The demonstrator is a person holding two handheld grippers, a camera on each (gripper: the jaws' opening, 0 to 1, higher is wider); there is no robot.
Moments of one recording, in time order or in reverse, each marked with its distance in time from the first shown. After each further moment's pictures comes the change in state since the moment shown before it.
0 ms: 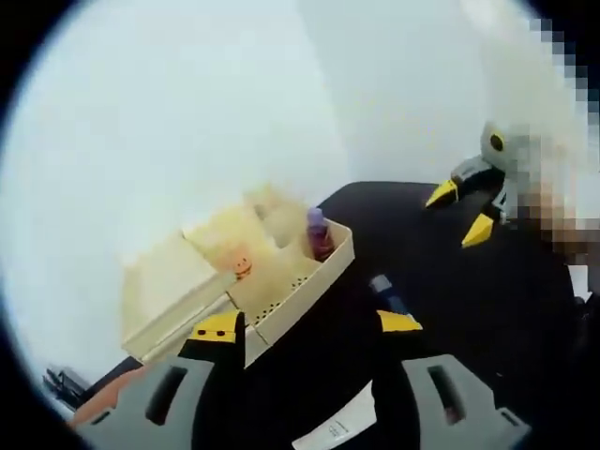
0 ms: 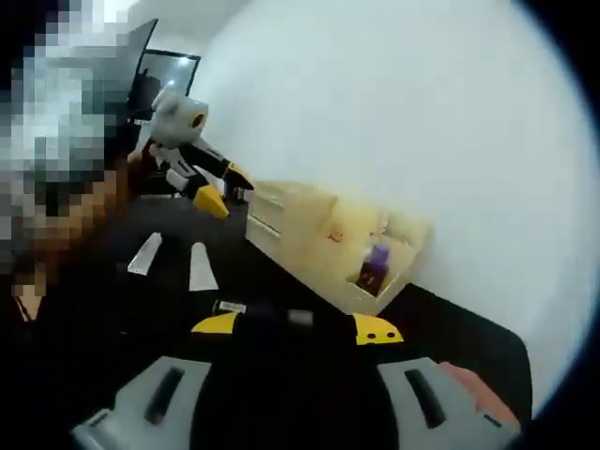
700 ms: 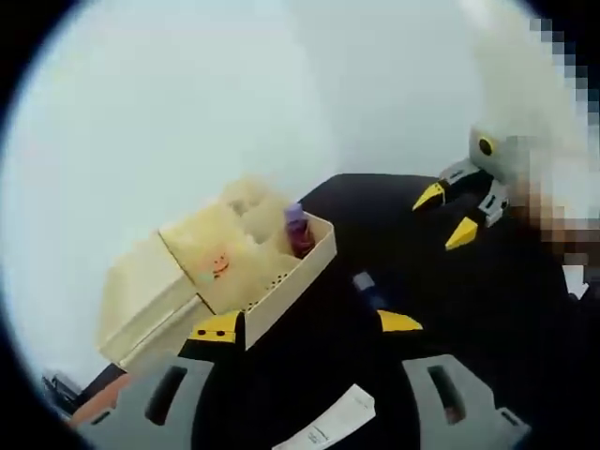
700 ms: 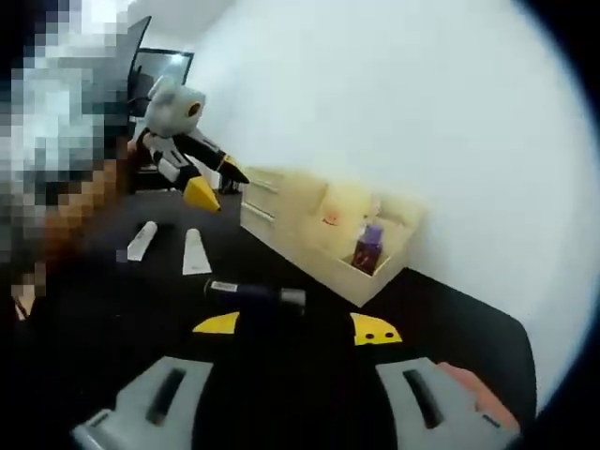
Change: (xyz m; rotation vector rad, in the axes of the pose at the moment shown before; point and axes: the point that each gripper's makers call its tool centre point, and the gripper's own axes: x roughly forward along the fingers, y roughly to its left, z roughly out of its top) left arm 0.013 -0.039 -0.004 0.016 0.036 -0.066; right arm 0.000 -0.014 -0.024 0.018 0.040 -0.033
